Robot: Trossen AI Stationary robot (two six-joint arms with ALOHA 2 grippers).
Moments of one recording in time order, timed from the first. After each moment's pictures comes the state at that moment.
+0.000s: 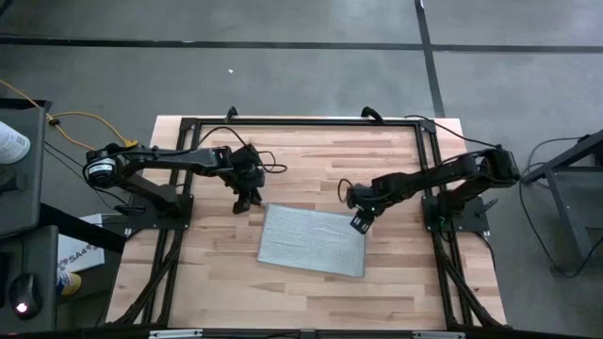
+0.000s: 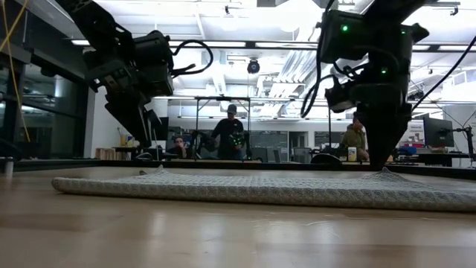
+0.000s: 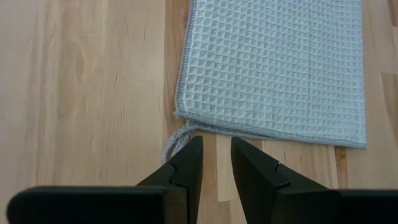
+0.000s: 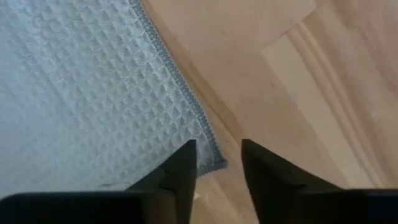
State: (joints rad) left arm 0.36 1.35 0.69 -0.40 0.46 0.18; right arm 0.03 1.51 0.80 -0.68 0.00 0.70
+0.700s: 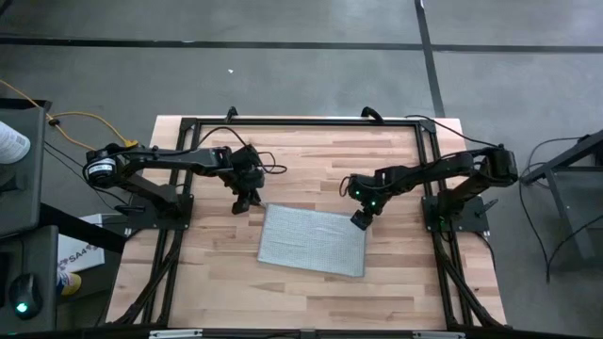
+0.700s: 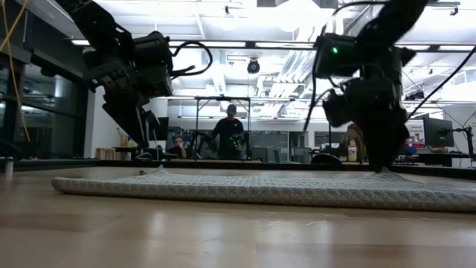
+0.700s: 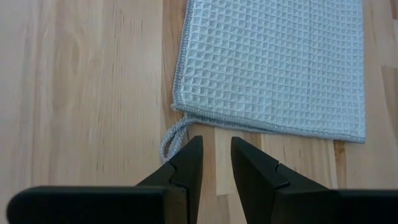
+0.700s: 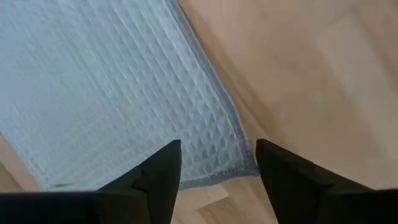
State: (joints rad) left arm 0.36 1.35 0.69 -0.42 0.46 0.19; right arm -0.11 1.51 0.72 -0.52 -0.30 0.62
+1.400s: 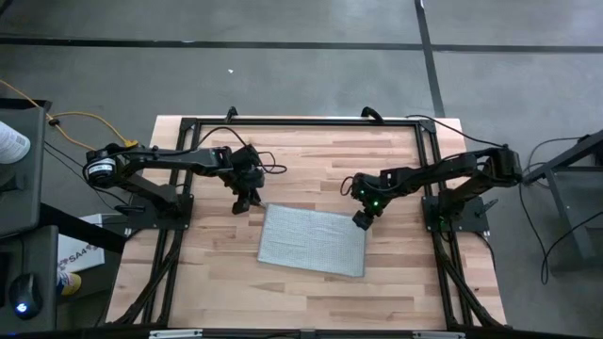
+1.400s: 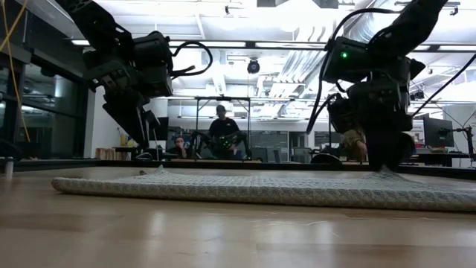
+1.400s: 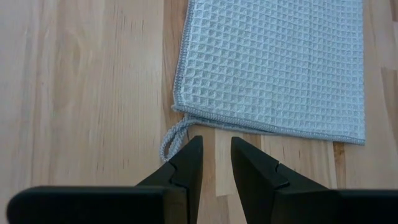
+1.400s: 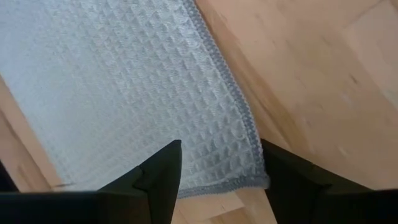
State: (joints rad) left arm 0.36 1.35 0.69 -0.42 0.46 0.18; right arm -0.11 1.51 0.60 -0.33 -0.38 0.65
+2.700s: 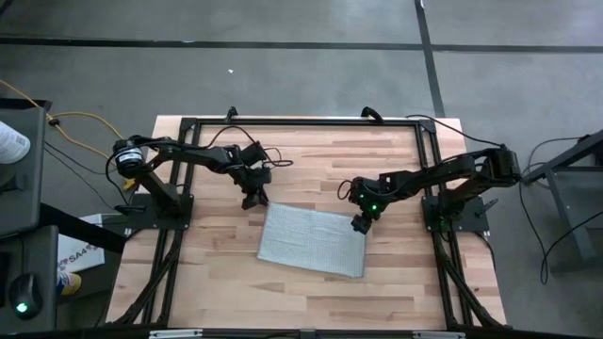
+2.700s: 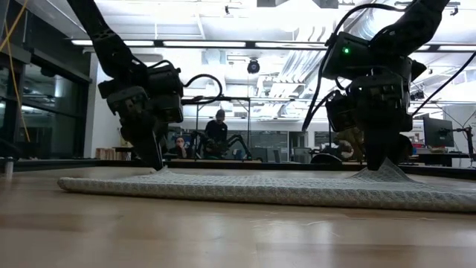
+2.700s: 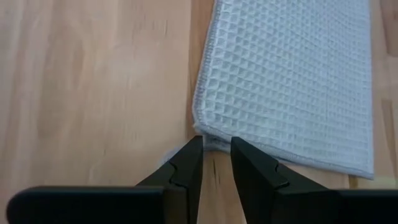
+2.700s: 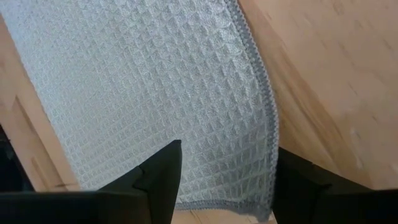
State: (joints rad) left arm 0.45 1.59 0.69 -0.21 0.62 0.15; right arm -0.07 1.51 0.60 -0.26 -0.40 0.66
